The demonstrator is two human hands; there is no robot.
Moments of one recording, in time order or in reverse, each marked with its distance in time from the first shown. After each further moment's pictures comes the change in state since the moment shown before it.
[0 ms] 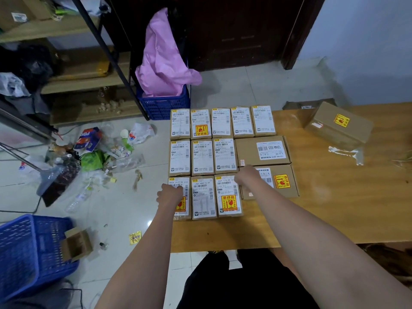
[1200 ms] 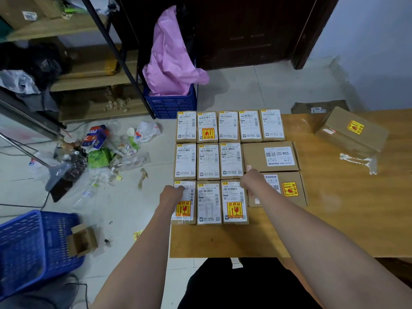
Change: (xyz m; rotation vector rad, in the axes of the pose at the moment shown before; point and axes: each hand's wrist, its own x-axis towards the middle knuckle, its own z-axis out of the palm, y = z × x) left_hand 0.022 0.005 -0.013 -0.074 -0.100 0.013; right_hand 0.018 -0.009 0.000 -0.050 -0.017 0.012
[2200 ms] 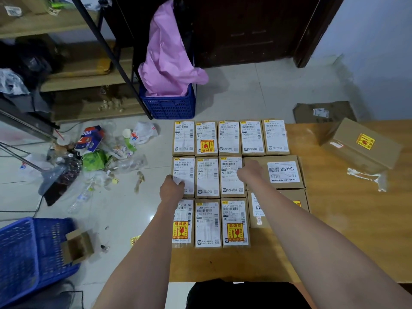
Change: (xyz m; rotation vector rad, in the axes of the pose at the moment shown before) left_hand 0.039 0.066 -0.001 0.103 0.146 0.176; right_hand 0.062 -0.046 -0.035 0.197 0.096 -0.051
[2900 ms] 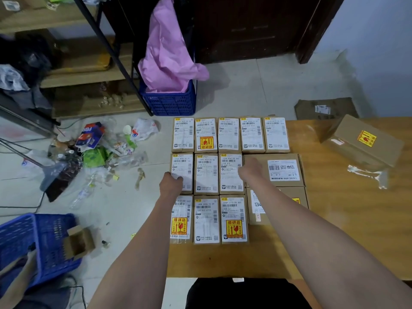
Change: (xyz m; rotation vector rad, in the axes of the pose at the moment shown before) left_hand 0.006 0.001 0.002 -0.111 -0.027 -0.057; right_hand 0.011 0.008 0.009 0.030 0.017 -0.065
